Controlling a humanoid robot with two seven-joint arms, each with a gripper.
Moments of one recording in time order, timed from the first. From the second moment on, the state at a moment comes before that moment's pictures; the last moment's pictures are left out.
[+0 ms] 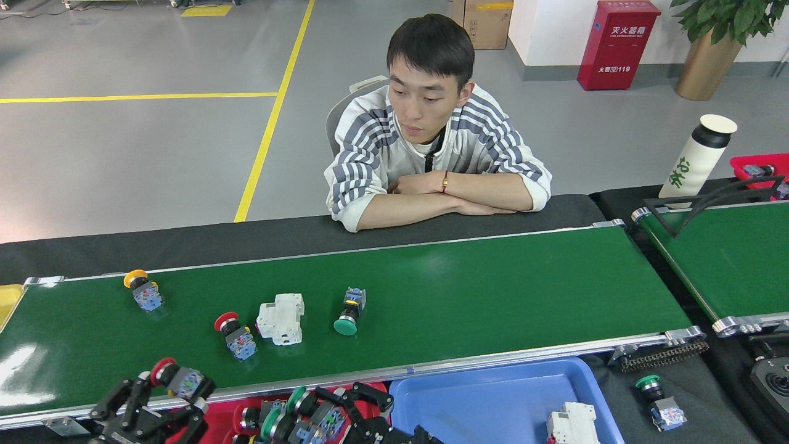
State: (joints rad) left arm 0.23 0.17 0.26 -1.70 -1.34 -0.76 -0.04; right arm -0.10 0.10 0.68 -1.46 1.44 -0.48 -0.01
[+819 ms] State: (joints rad) left arm 0.28 0.12 0.25 -1.75 -1.38 -0.78 -0.04; right arm 0.15 0.05 0.13 -1.67 1.42 0.08 -0.03
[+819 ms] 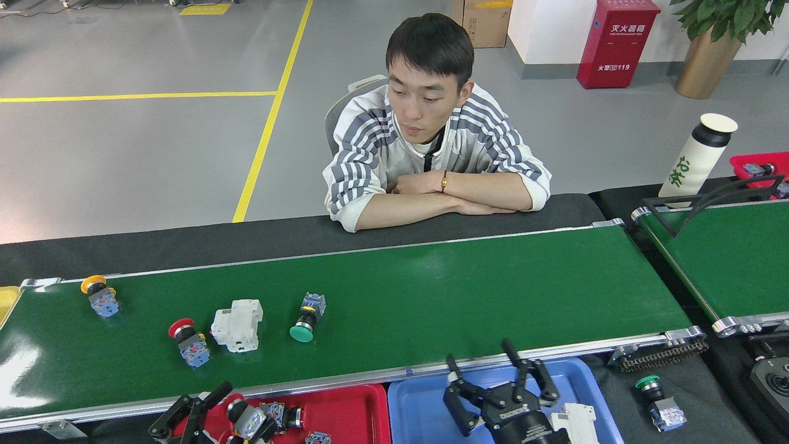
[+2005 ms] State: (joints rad) left arm -0.01 0.14 0.52 -1.34 -1.58 -0.43 -0.07; right arm 0.14 -0.12 0.07 -1.65 1.28 0.00 -0.04
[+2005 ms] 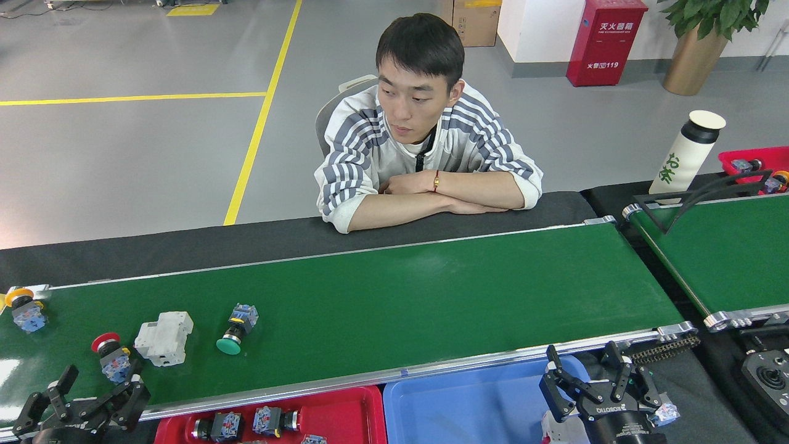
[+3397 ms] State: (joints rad) left arm 0.19 0.34 0.36 -1.57 -1.09 -0.69 -0.05; right arm 0.14 -0.12 0.07 -1.65 1.28 -0.03 -0.04
